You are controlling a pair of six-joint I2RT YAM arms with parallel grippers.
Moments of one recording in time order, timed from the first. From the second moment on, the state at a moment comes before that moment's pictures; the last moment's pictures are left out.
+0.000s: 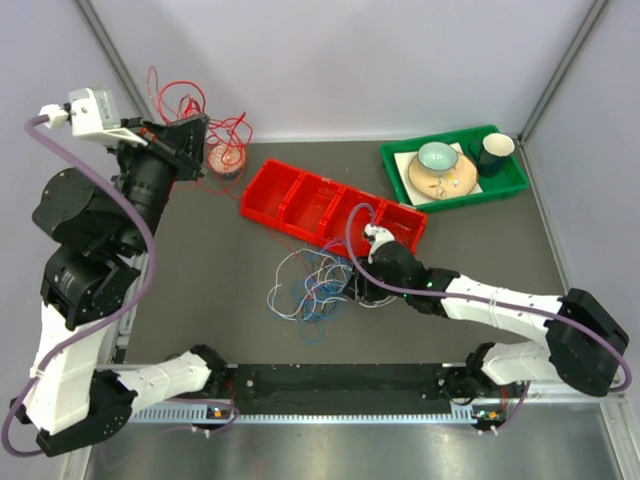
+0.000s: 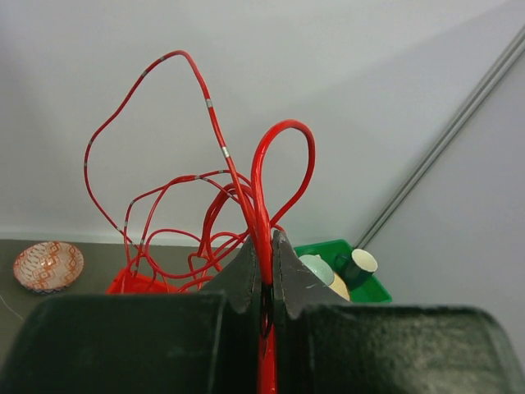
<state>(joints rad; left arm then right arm) -0.66 1.03 1.83 -0.52 -0.41 -0.31 0.90 1.26 0.64 -0.06 -0.02 0.68</state>
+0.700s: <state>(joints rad) -0.66 1.03 1.82 -0.52 -0.42 -0.31 0.91 1.59 0.87 -0.07 0.01 0.46</state>
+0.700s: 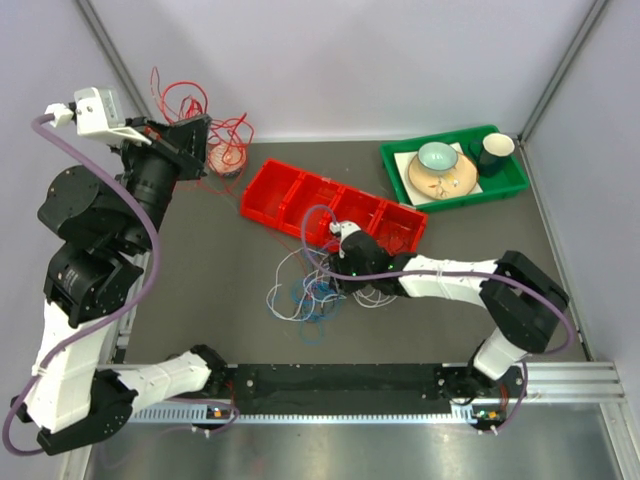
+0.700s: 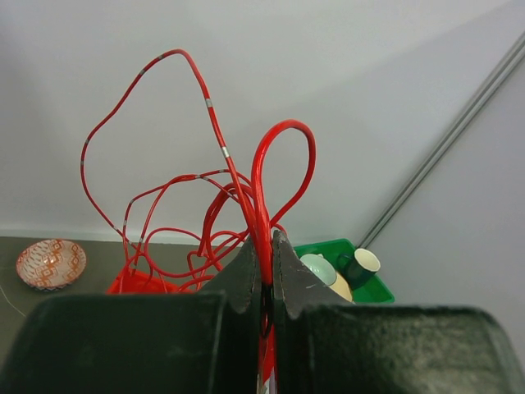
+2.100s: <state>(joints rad) -0.37 1.49 2.36 -0.60 -0.40 -0.24 0.91 1.11 0.37 -0.09 0.09 0.72</state>
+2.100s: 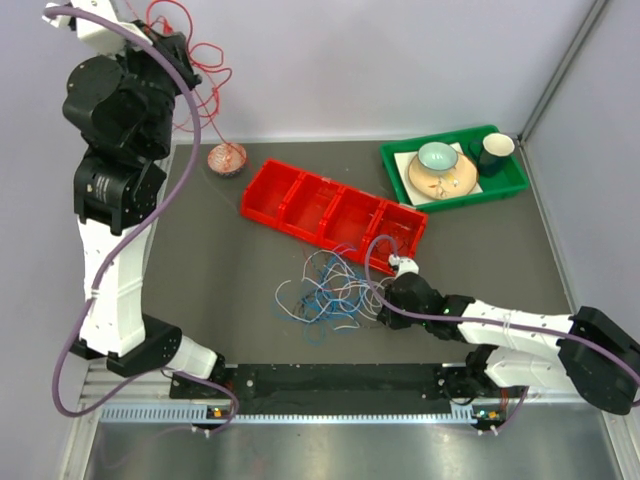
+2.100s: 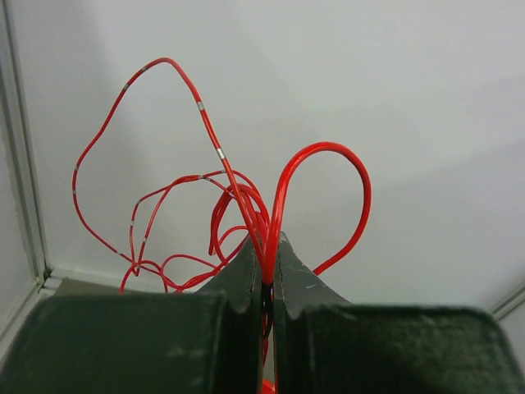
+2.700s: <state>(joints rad) -0.37 1.51 2.43 -0.57 -0.41 -0.21 0.91 1.09 0.37 -0.10 0.11 0.74</state>
